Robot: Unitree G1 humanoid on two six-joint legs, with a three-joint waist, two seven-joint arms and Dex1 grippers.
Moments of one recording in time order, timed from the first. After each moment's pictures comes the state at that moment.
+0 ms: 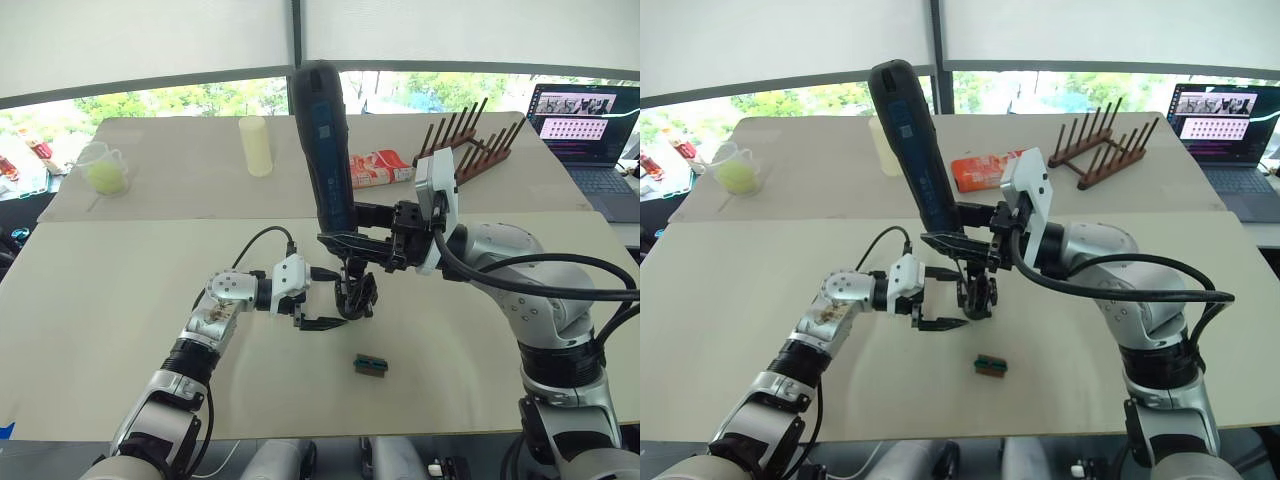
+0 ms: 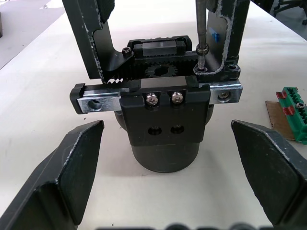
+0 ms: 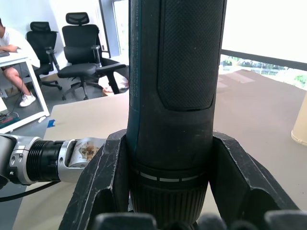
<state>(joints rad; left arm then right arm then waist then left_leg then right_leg) -0.57 0.34 -0.24 0.41 -0.18 -0.13 -1.25 -0.64 -0.52 0.05 -0.38 0.74 0.72 0.77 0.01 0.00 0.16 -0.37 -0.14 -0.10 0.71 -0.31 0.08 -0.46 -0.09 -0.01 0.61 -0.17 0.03</state>
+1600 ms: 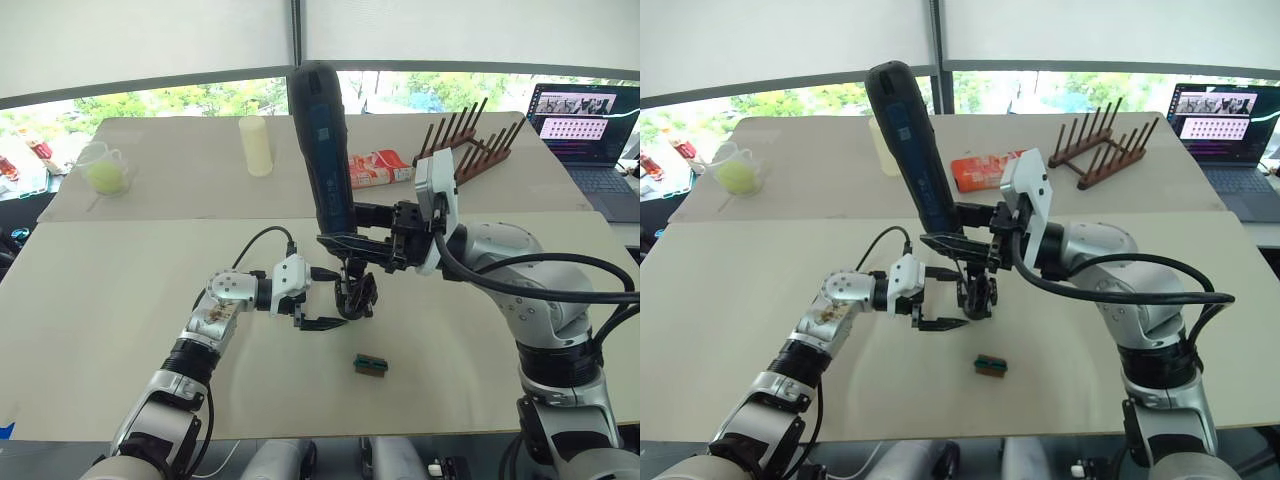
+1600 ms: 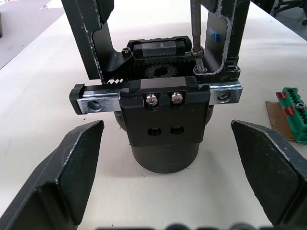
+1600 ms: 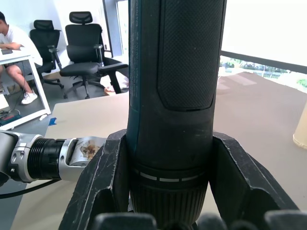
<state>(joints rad) -0.57 0.34 -0.24 0.41 -0.18 -0.13 -1.25 -0.63 -0.51 0.05 -0.38 0.72 0.70 0.80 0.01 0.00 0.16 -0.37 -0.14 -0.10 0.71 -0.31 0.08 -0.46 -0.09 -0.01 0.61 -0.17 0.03</state>
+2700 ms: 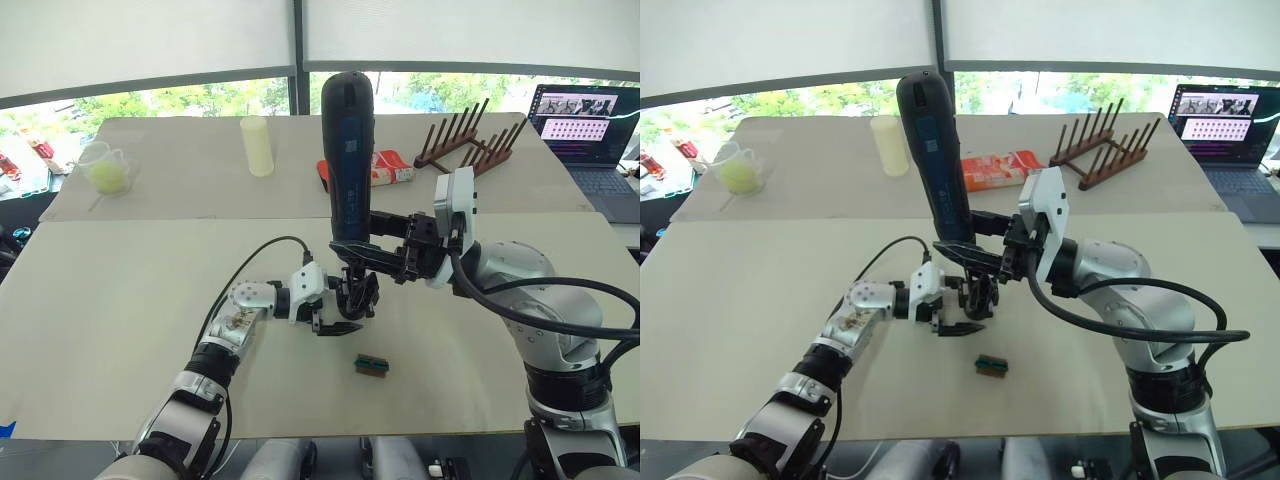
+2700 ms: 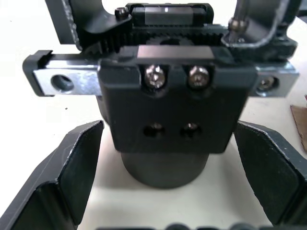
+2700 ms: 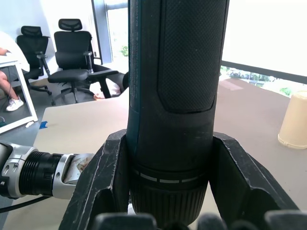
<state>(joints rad) -0.58 0.23 -0.26 0.52 -0.12 -0.13 -1.18 -0.51 -0.52 0.01 -0.46 0.71 0.63 0.77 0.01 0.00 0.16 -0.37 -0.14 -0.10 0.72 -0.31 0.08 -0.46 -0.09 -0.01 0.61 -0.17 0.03</state>
